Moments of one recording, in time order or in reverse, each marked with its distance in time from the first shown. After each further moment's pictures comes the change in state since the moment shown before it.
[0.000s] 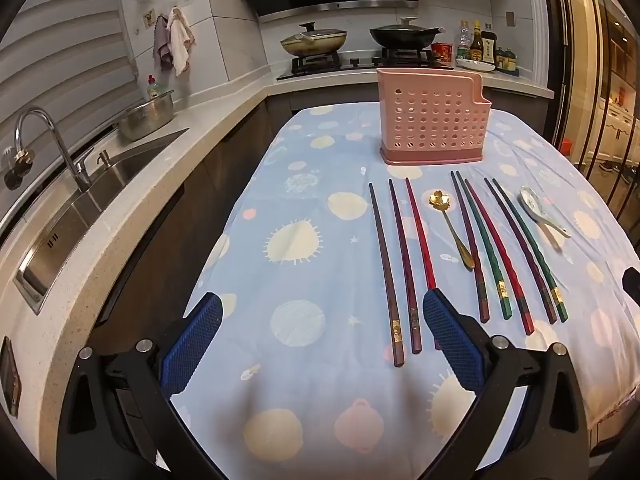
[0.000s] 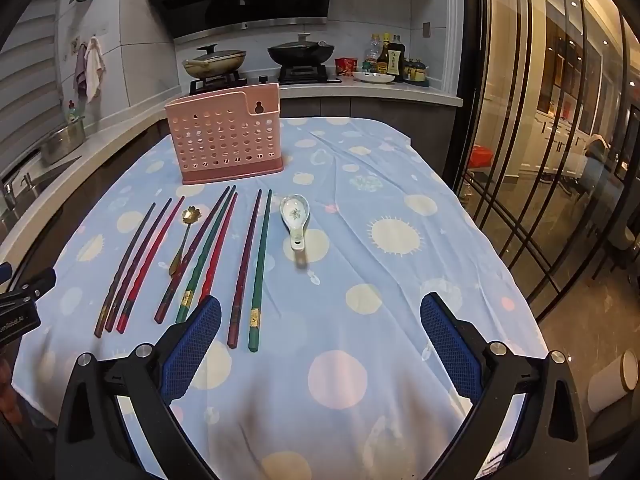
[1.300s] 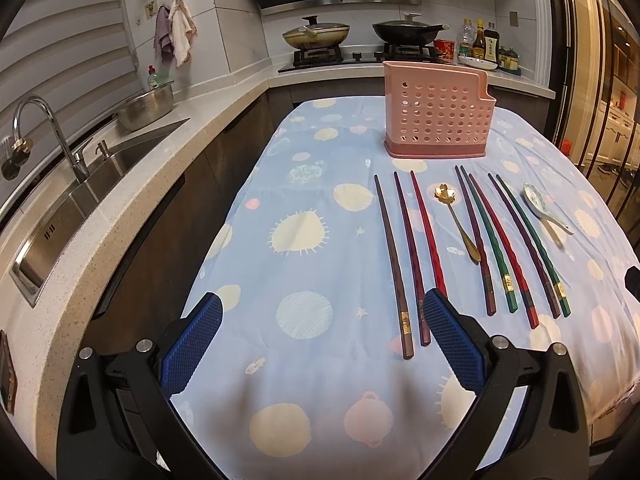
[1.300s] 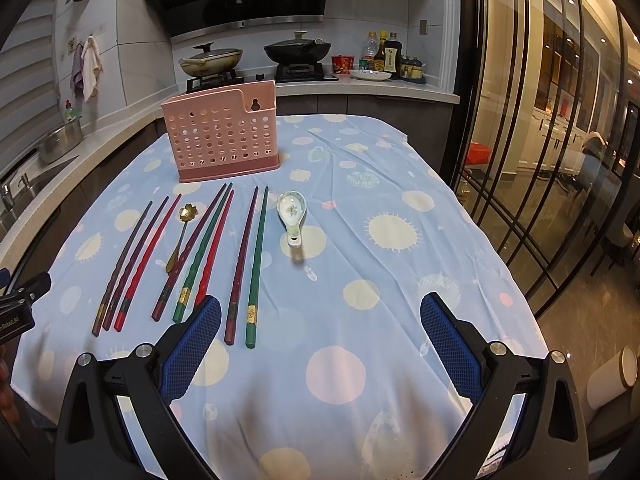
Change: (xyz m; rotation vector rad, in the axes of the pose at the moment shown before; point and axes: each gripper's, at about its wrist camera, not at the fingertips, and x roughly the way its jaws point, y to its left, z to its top) left arm 0.003 0.011 -0.004 -0.018 0.021 -0.023; right arm -0.001 -0.004 -0.002 0.006 0.005 -0.006
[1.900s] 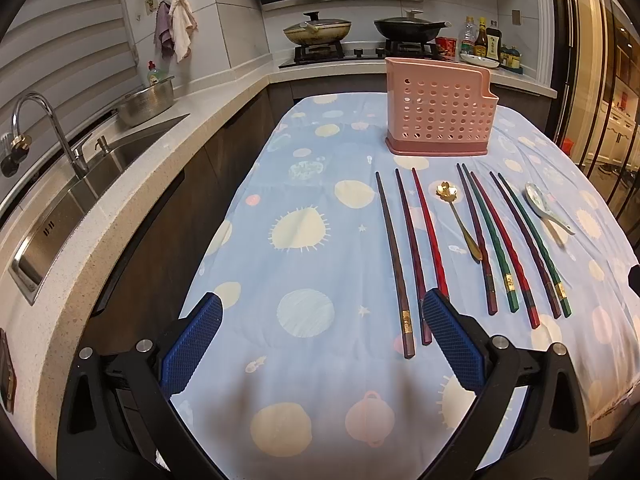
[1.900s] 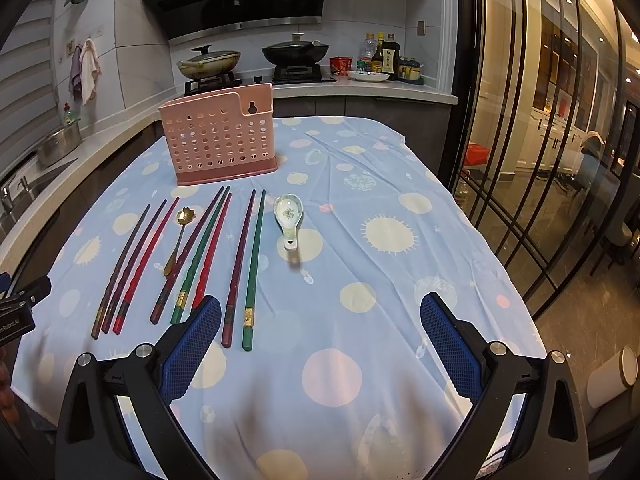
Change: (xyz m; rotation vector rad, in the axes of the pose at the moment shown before) left arm 0.003 0.002 0.000 -0.008 0.013 -0.007; right arm 0.001 -0.001 0.001 0.005 -0.004 -0.002
